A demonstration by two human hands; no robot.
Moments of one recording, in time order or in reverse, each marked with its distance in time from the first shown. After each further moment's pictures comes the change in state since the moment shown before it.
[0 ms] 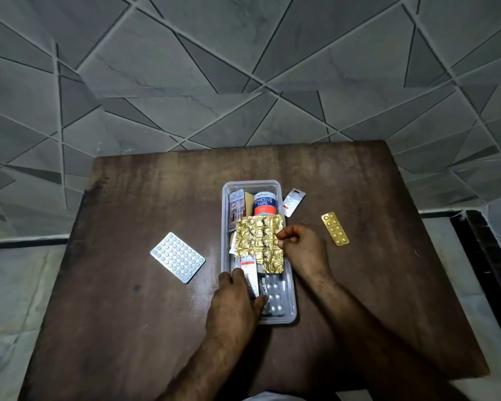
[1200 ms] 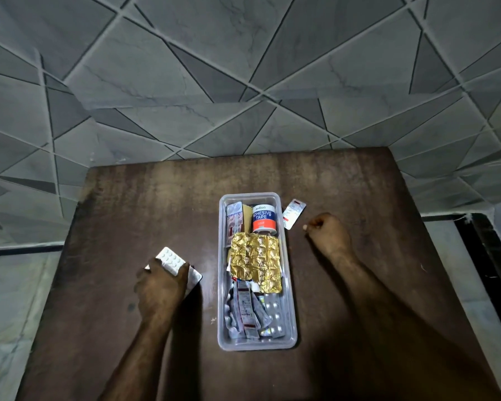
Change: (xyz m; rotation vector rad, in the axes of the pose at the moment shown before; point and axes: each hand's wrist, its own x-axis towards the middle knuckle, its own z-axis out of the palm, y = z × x) left_hand 0.105 -0.103 -0.026 -0.092 0.299 -0.466; right_hand 0.086 0.009 -0.039 -0.342 0.089 0.017
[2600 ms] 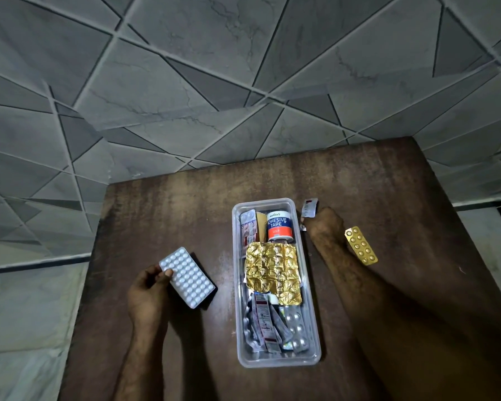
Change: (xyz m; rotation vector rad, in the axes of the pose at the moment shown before) left_hand 0.029 -0.019 -0.030 -0.923 -0.012 -0.069; right_hand 0.052 -0.019 0.057 0.164 -0.019 0.241
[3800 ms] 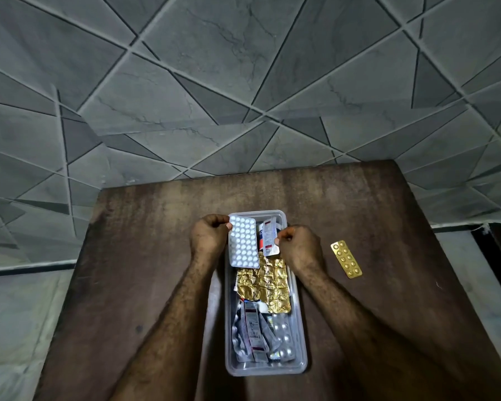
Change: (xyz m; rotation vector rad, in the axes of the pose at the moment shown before) left_hand 0.001 0.068 0.138 0.167 -0.305 0.074; right_hand -0.084 -0.029 -0.017 0.025 -0.067 -0.185
